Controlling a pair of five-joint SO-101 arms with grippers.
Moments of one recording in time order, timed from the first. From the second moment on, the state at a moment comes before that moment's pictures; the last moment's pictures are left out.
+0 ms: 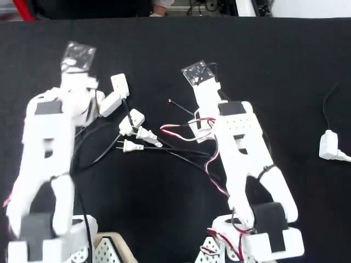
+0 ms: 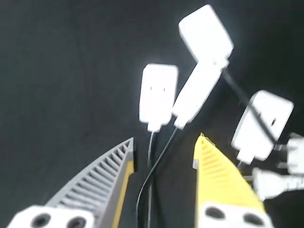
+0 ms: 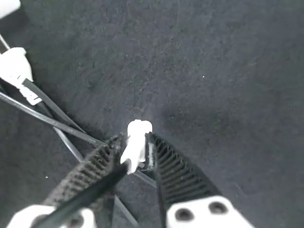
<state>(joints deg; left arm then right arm) -9.4 -16.9 27.0 51.6 -20.6 -8.8 -10.6 33.0 59.0 16.0</state>
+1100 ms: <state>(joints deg) -0.6 40.1 -30.2 54.8 15.3 -8.4 -9.6 31.3 59.0 16.0</state>
